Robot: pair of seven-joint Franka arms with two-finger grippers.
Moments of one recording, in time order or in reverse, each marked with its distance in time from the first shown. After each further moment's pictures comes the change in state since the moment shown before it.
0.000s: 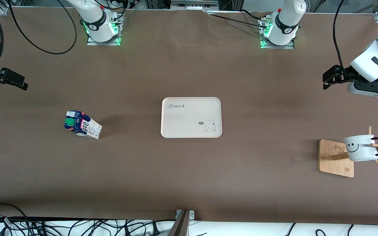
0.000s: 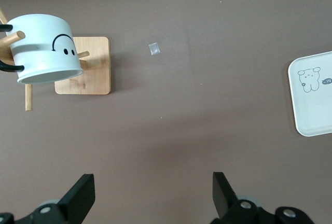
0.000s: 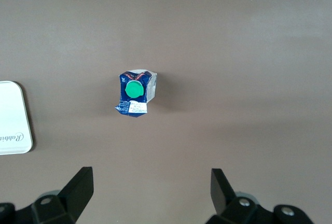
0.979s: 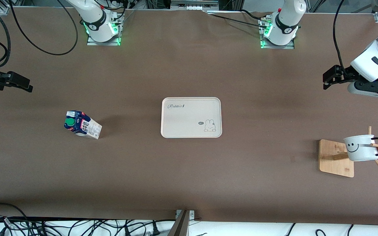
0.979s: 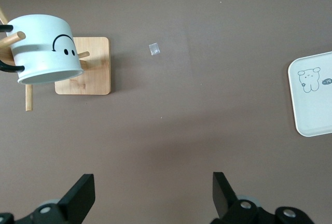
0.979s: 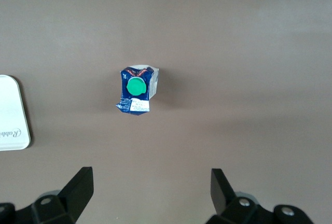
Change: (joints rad) left arm 0.000 0.000 0.000 0.001 0.000 0.000 0.000; right arm 0.010 0.036 0.003 -0.004 0.000 -0.007 0.000
